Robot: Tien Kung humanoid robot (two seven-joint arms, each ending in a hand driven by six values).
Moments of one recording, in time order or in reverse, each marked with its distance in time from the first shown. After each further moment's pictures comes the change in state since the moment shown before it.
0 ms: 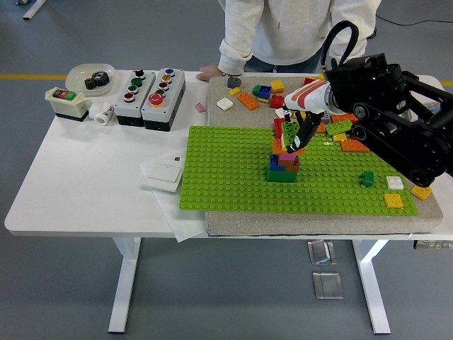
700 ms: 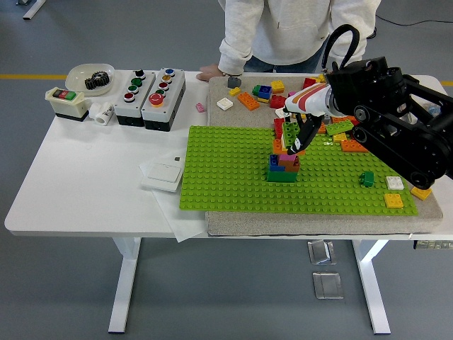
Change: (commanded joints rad) left arm 0.002 -0.002 -0.003 0.000 0.006 0.001 0.001; right arm -0.012 -0.003 0.001 -0.006 0.001 -0.005 0.004
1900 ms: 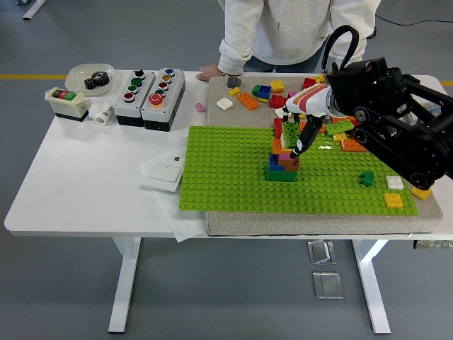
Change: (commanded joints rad) left arm 0.001 0.000 0.004 0.000 0.003 0.000 0.000; right arm 0.003 -0.001 -0.002 -0.001 -0.030 -0.009 0.024
